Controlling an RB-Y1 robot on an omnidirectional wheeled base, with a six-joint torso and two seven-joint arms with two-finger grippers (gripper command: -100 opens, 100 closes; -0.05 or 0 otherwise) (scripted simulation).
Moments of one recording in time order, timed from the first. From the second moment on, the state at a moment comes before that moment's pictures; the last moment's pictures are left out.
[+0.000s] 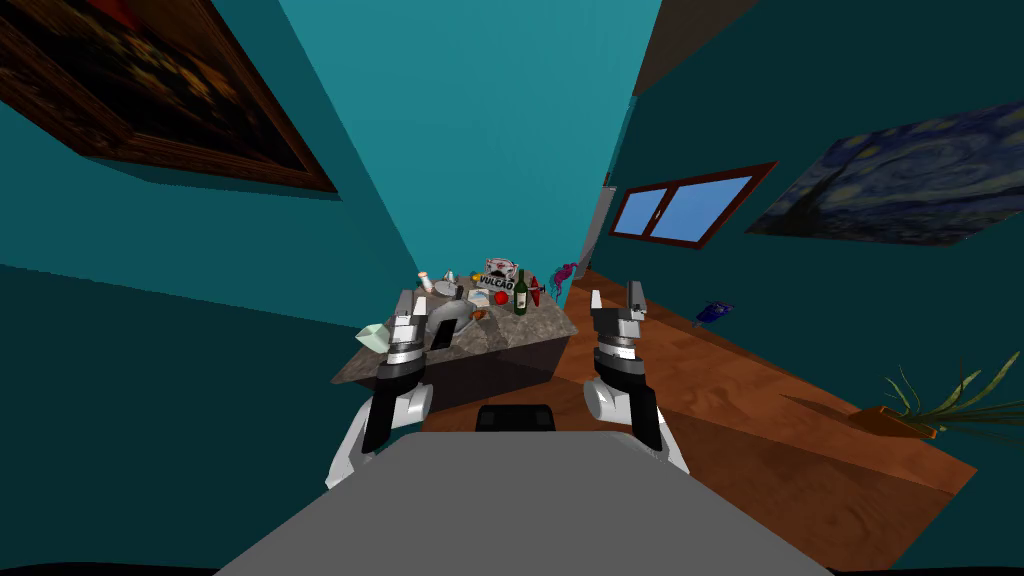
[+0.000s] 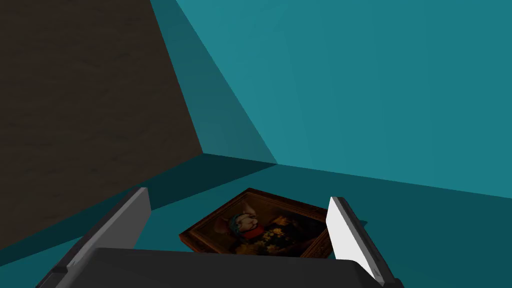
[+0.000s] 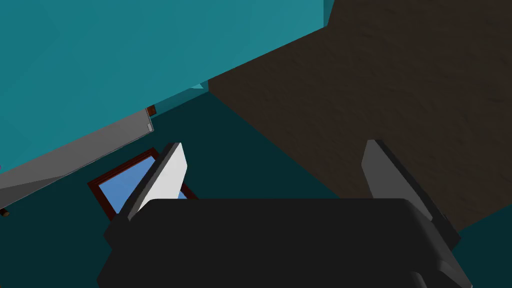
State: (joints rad) left arm 0.46 0.04 0.07 -2.23 -0.12 -0.54 -0.13; right arm 0.46 0.02 0.05 -2.28 -0.04 -0.51 -0.05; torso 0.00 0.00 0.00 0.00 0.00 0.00
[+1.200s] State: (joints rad) left arm 0.25 0.14 0.05 -2.12 -0.09 -0.21 -0.02; right arm 0.46 0.02 0.05 -2.28 -0.04 -0.51 -0.05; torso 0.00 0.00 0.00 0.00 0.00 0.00
